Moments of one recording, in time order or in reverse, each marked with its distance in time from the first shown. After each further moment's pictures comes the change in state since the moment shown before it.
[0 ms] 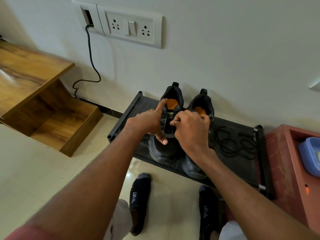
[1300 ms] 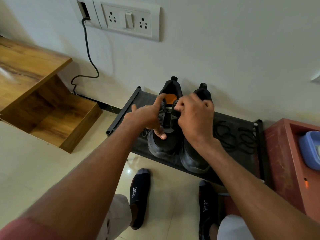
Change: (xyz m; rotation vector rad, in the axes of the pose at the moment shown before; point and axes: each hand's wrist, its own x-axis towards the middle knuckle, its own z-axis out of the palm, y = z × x) left_hand 0.003 -0.003 0.002 0.009 0.011 -0.019; right_hand 0.013 -0.003 -0.024 0.061 0.172 -0.010
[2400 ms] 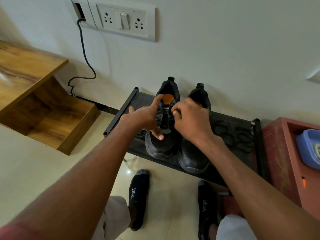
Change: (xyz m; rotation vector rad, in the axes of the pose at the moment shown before) left_hand -0.009 0.006 -0.004 -0.006 0.001 0.053; right_hand 0.006 0.007 -0.004 -0.004 -0.284 0.000
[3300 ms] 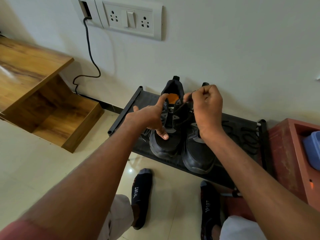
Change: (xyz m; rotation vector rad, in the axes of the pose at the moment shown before) left_hand 0.007 -0.006 0.003 -0.040 -0.015 -0.027; right_hand 0.013 -0.009 -0.010 0.982 0.365 0.311
